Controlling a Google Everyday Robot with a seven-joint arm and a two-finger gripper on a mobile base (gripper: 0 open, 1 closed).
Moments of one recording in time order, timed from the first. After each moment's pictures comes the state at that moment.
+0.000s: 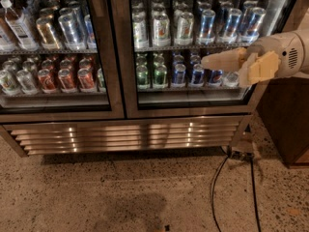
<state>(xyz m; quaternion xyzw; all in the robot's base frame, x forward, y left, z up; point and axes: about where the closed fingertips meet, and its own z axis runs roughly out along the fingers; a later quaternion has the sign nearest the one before) 0.474 -0.130 0.982 -0.45 0.61 0.58 0.32</state>
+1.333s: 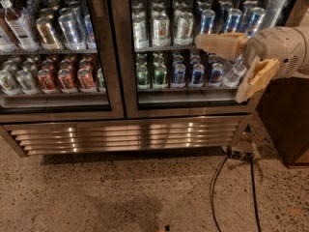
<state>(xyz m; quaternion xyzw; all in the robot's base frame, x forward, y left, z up) 0.456 -0.114 1.008 -0.54 0.48 0.53 0.44</state>
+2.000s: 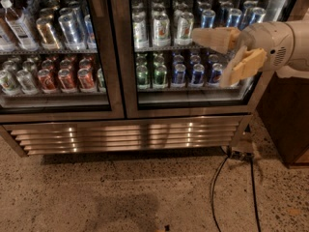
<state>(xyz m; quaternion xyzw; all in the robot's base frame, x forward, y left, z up) 0.483 -0.103 1.013 -0.51 0.51 0.52 0.45</state>
